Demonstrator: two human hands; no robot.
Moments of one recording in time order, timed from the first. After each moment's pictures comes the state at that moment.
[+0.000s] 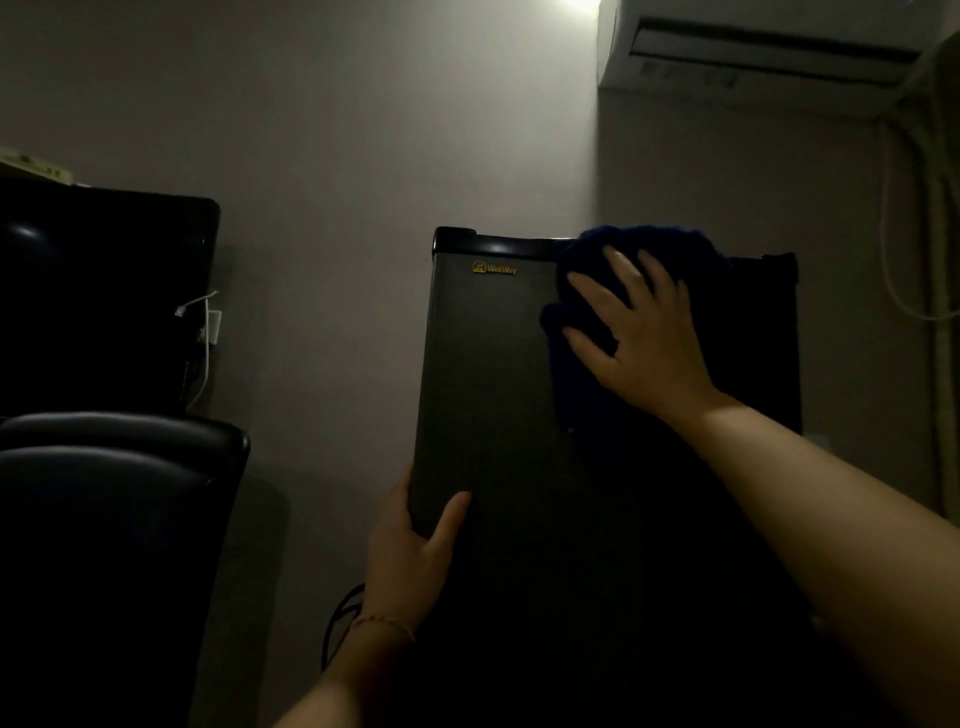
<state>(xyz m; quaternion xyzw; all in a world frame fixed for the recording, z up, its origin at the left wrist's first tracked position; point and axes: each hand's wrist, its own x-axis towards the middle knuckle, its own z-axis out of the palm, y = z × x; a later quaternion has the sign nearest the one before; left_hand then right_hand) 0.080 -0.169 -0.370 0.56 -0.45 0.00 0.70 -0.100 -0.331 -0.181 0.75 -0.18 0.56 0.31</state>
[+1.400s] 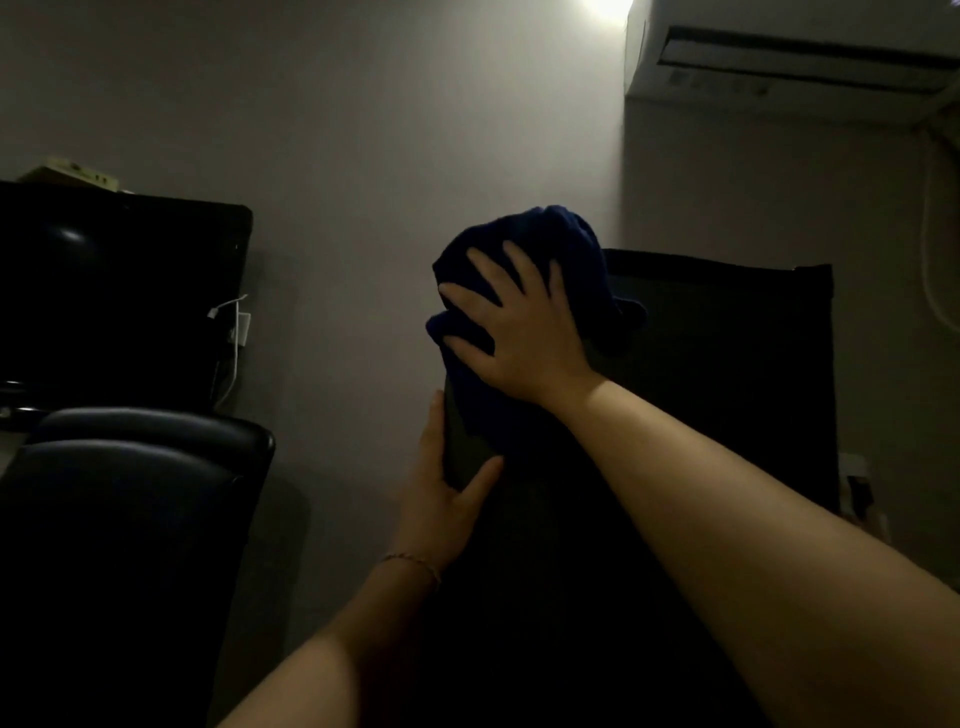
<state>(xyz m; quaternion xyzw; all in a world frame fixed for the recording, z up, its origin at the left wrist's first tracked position) 0.091 -0.181 -0.333 0.49 -0.53 0.13 0.68 0.012 -0.265 -0.169 0.76 -0.05 0.53 0.37</state>
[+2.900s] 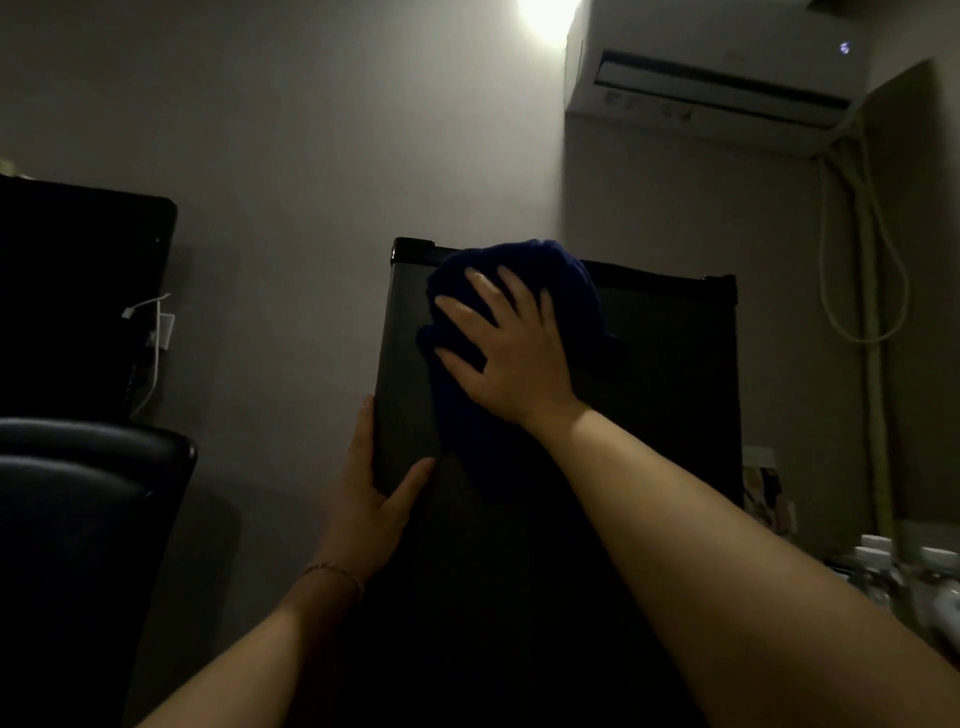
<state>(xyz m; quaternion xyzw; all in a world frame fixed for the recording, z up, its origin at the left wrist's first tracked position) 0.086 -0.181 -0.331 0.52 -0.51 0.13 0.67 -0.034 -0.295 -0.187 0.75 -0.09 0.56 0.33</state>
